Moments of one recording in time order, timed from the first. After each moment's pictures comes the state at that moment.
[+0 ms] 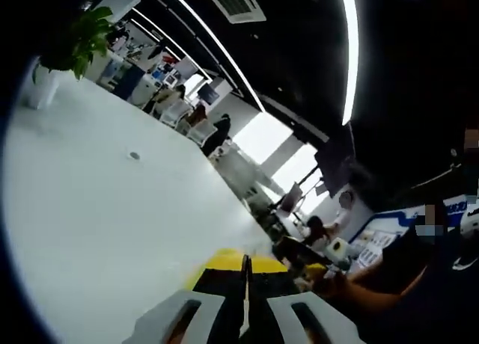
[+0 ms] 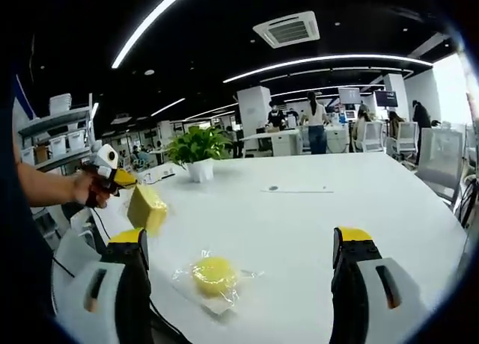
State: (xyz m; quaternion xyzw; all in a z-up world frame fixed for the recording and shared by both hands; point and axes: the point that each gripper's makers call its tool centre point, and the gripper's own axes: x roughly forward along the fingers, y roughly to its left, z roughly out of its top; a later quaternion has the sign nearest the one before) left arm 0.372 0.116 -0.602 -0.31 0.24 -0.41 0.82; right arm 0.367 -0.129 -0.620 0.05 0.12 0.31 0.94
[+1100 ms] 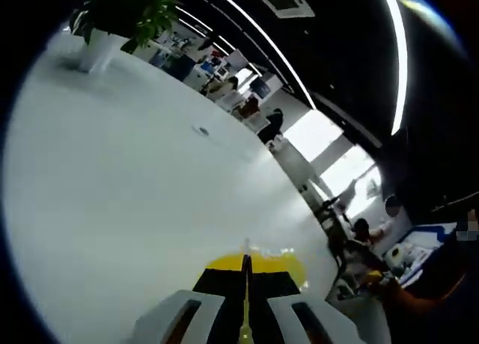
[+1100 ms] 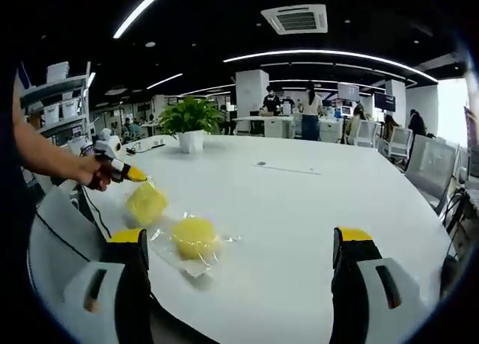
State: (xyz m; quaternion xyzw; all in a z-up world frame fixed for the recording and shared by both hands) left arm 0.409 0.168 -0.725 -0.29 0.31 -0.28 0.86; right arm 0.351 -0.151 -0.669 -0.02 0.16 0.29 0.94
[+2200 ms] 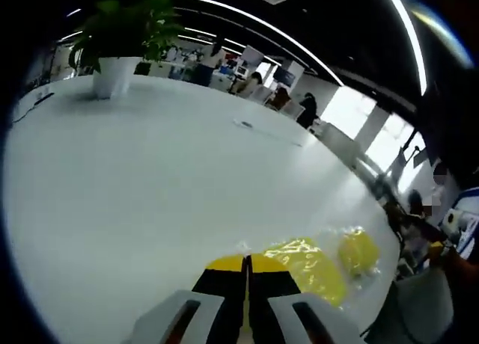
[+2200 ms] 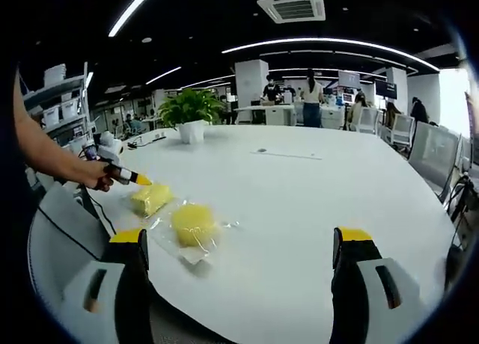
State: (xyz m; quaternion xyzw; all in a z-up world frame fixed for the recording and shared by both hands) left arm 0.420 0.203 -0.781 -0.18 0.34 -0.18 0.91; right arm 0.349 -0.158 -0.688 -0.01 0.19 0.30 0.94
